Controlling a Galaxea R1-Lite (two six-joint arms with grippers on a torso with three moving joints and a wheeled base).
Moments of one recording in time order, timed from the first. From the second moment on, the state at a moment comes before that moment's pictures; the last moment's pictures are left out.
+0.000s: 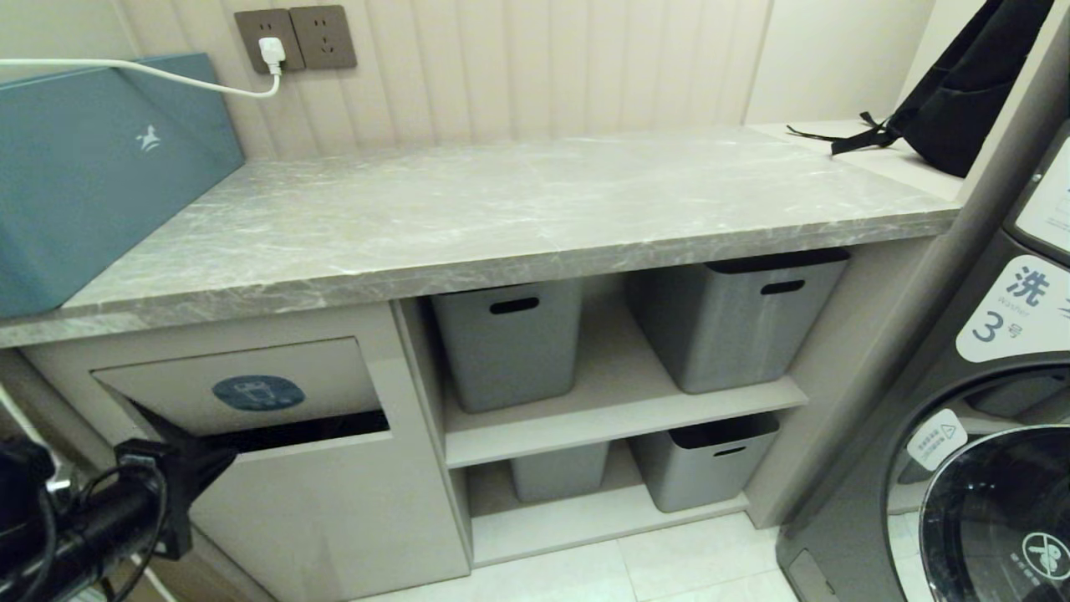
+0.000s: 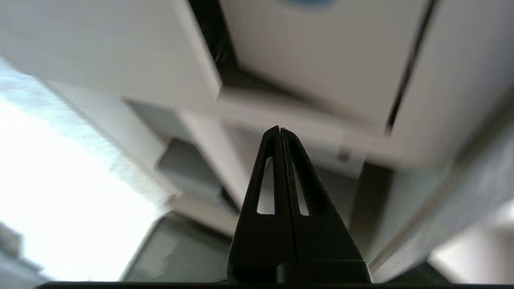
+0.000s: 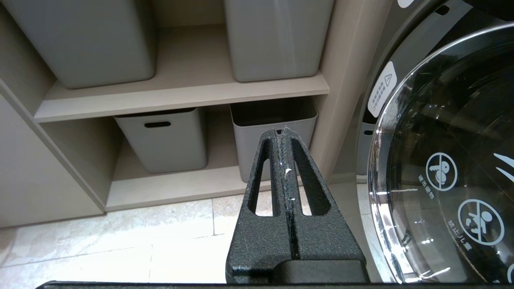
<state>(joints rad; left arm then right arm) 0.26 1.68 -0.10 -1.24 -0.35 -1.32 0.00 0.00 0.00 0.00 0.00 -0.01</state>
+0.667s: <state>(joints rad) 0.23 1.12 -0.06 -0.81 -0.41 -0.40 0.00 0.00 0.00 0.00 0.00 -0.01</state>
